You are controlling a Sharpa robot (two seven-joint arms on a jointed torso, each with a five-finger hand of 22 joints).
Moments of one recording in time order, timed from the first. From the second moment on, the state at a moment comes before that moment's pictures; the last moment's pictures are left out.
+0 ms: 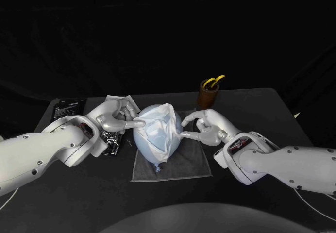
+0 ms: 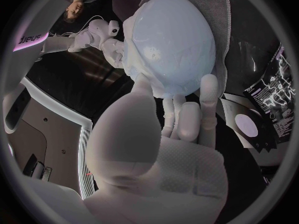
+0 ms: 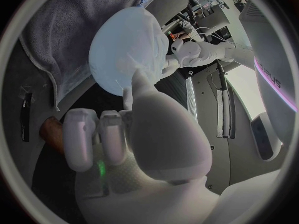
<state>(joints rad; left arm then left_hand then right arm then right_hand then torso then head) 1.18 -0.90 -0.10 1.62 -0.88 -0.31 0.03 1.45 -0.13 -0.11 0.29 0.05 0.39 0.15 1.30 0.58 0.68 0.10 1.31 0.55 1.31 0.04 1.47 1.09 0.17 1.02 0.13 1.06 0.63 1.03 -1.03 -0.18 1.89 -1.09 -0.85 0.01 1.57 -0.03 0.03 0.23 0.05 0.89 0.12 0.42 0.43 1.47 0.03 1.52 1.31 1.47 -0.04 1.57 1.31 0.03 1.47 0.06 1.50 1.31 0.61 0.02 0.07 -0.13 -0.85</state>
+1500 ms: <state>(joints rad) 1.18 -0.90 -0.10 1.62 -0.88 -0.30 0.01 1.45 -0.13 -0.11 0.29 0.05 0.39 0.15 1.30 0.58 0.68 0.10 1.31 0.55 1.31 0.04 1.48 1.09 0.16 1.03 0.13 1.06 0.64 1.02 -1.03 -0.18 1.91 -1.17 -0.88 -0.01 1.54 -0.02 0.13 0.25 0.06 1.00 0.09 0.34 0.37 1.46 0.02 1.55 1.31 1.47 -0.04 1.57 1.31 0.02 1.46 0.06 1.52 1.31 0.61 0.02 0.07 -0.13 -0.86</state>
